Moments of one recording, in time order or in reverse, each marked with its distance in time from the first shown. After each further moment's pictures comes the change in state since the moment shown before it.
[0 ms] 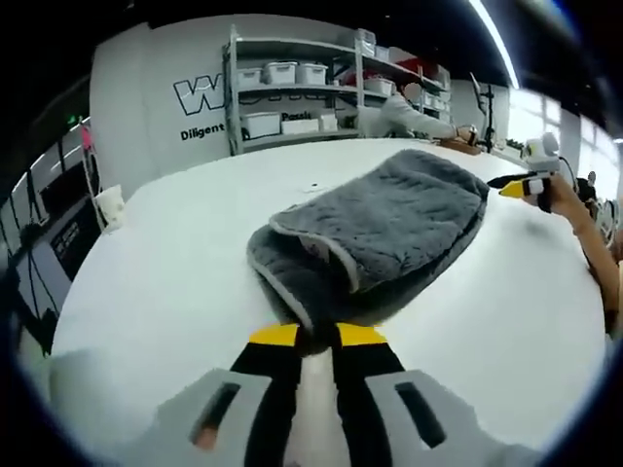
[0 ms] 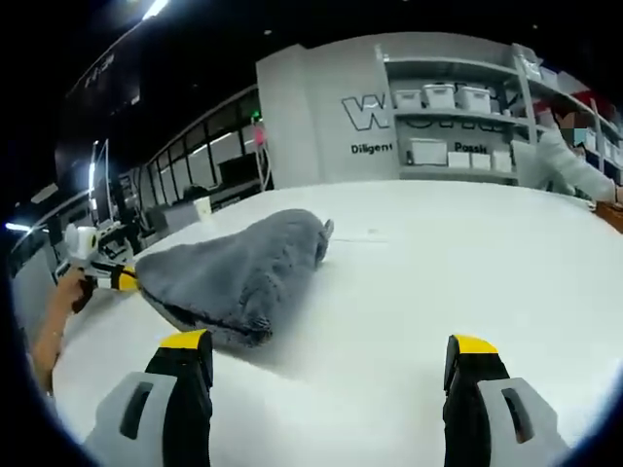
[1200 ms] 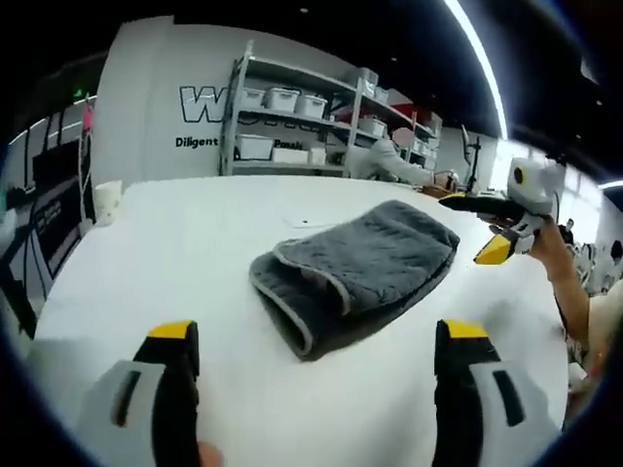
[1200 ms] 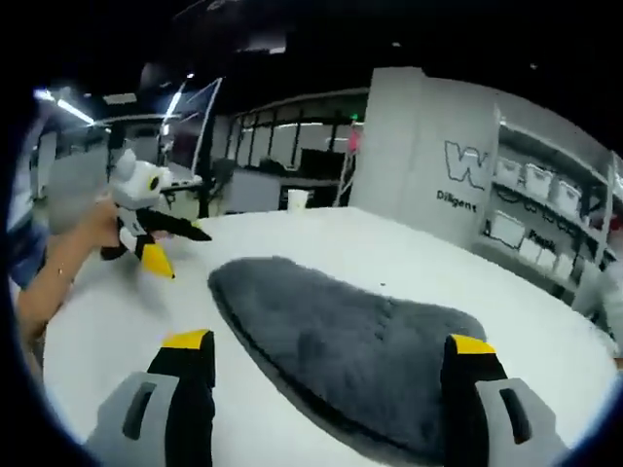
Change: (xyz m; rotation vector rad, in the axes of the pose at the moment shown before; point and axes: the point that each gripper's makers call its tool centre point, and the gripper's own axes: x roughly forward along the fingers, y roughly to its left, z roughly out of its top) left arm -0.031 0.007 0.025 -0.130 -0.147 -0.132; right arm 0.047 0.219 0.055 -0.498 -0.035 0.240
